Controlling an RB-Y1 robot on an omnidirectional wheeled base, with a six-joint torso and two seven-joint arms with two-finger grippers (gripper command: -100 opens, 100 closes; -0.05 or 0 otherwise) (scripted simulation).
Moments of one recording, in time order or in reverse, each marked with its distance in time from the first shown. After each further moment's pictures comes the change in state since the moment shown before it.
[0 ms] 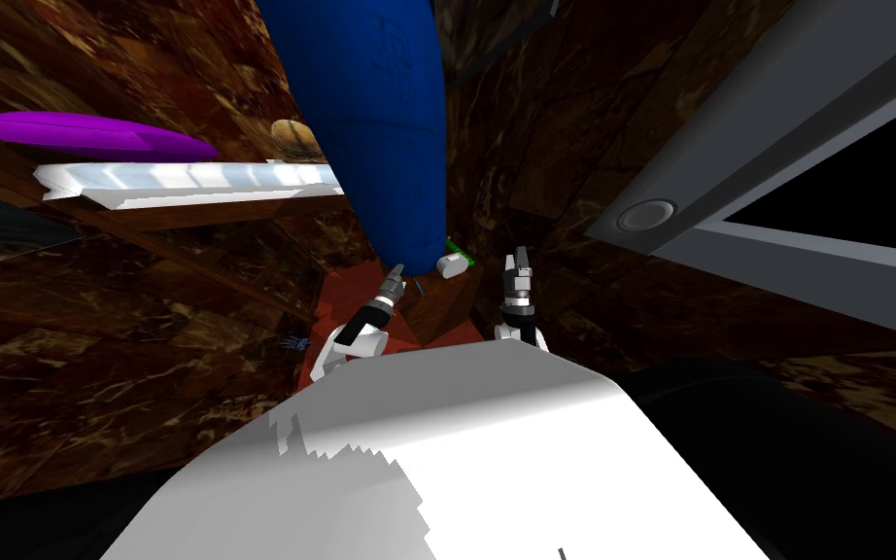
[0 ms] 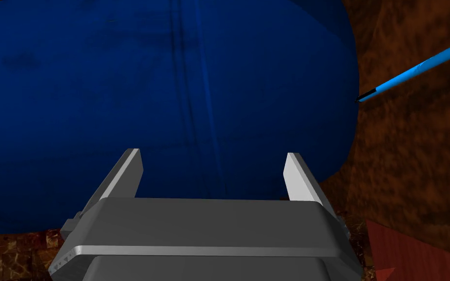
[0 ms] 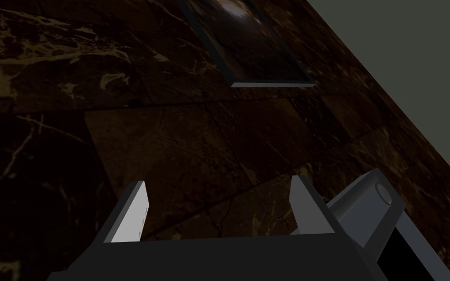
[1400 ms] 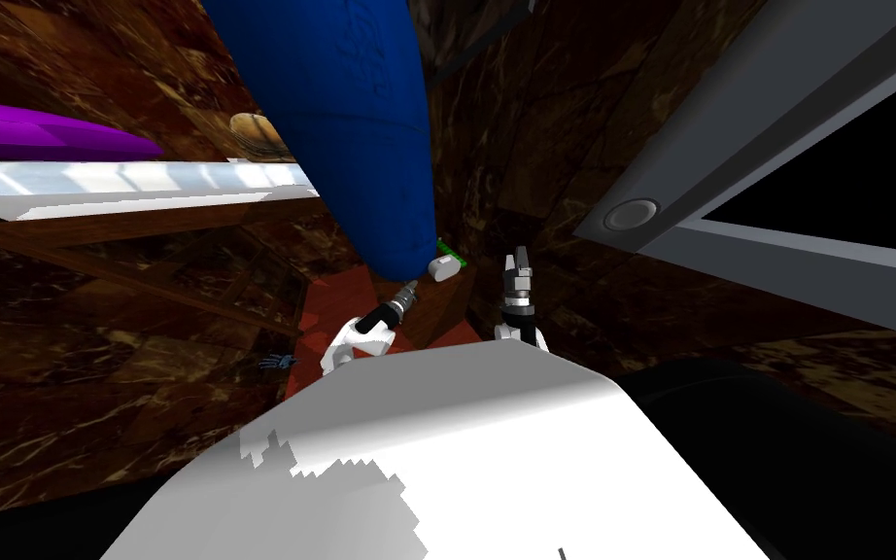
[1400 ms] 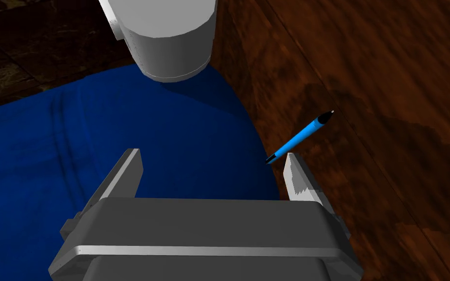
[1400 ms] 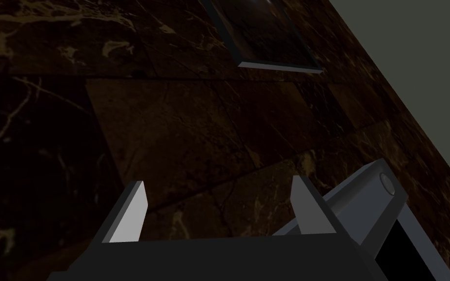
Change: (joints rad) left arm -0.099 0.097 -0.123 0.038 -0.018 0.373 0.007; right arm 0.000 0.000 0.000 0.000 0.000 0.000 0.000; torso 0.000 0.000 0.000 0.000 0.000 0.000
